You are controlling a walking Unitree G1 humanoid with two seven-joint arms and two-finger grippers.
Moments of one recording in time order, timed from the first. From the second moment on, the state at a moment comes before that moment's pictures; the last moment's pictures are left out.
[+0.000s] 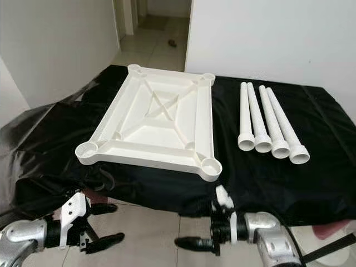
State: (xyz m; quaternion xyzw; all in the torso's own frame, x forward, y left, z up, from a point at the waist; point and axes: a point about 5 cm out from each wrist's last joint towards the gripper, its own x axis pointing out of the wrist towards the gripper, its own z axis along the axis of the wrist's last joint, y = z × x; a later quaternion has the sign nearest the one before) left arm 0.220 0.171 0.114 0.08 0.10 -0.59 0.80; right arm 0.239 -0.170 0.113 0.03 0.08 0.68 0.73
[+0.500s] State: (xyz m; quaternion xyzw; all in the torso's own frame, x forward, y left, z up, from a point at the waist) left arm 0.260 0.179 0.192 0.06 -0.01 -0.55 0.83; right arm 0.268 -0.161 0.170 0.03 -0.02 0.64 0.77
